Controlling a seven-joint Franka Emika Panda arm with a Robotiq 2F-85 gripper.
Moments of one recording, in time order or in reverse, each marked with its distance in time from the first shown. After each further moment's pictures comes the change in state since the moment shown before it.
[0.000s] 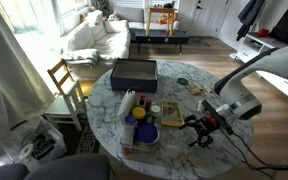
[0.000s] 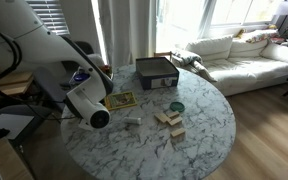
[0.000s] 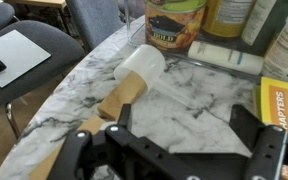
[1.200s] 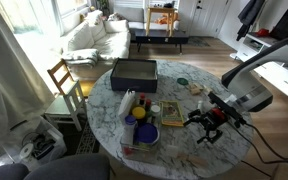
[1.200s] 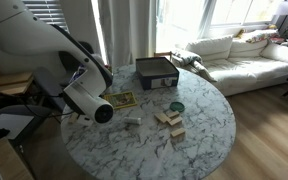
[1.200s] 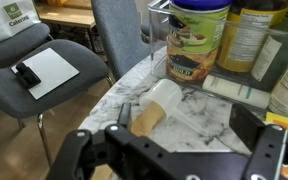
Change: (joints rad) arm -0.024 -0.103 -0.032 -0.031 -0.157 -0.128 0.086
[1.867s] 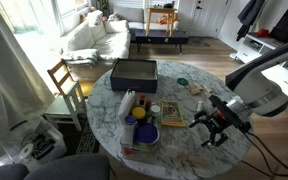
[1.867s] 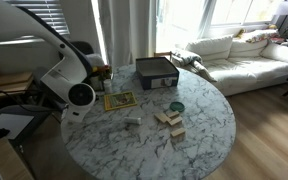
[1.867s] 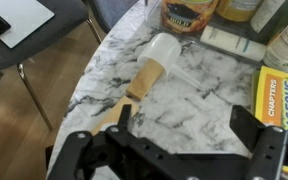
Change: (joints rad) arm 0.096 -0.202 0.047 -0.156 -0.002 0.442 0.108
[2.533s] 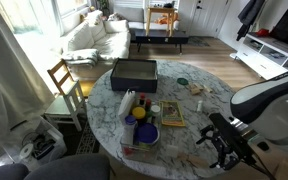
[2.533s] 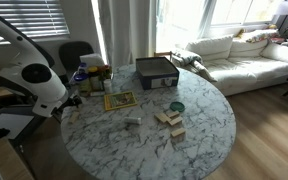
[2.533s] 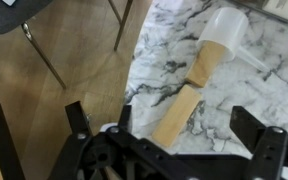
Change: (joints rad) arm 0.118 -0.187 0.226 -0.208 0.001 0.420 0.292
